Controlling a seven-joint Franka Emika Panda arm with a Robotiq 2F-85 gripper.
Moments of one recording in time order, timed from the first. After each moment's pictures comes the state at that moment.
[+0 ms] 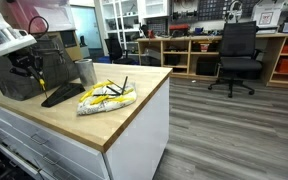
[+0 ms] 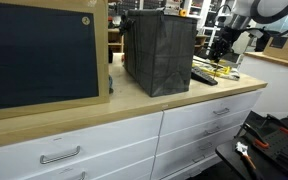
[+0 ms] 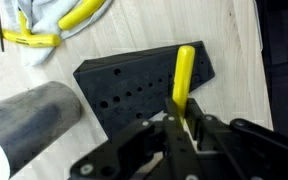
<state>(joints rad) 0.13 -0.26 0.03 -2.59 -0.22 2.57 -0.94</state>
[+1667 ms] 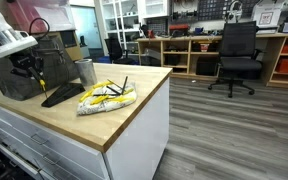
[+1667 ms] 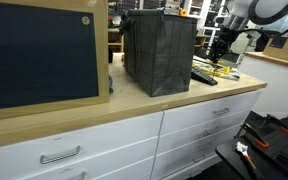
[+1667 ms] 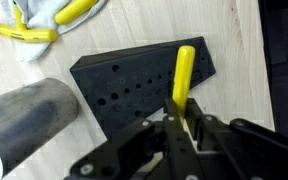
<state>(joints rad) 0.13 -0.24 0.03 -2.58 -0.22 2.57 -0.94</state>
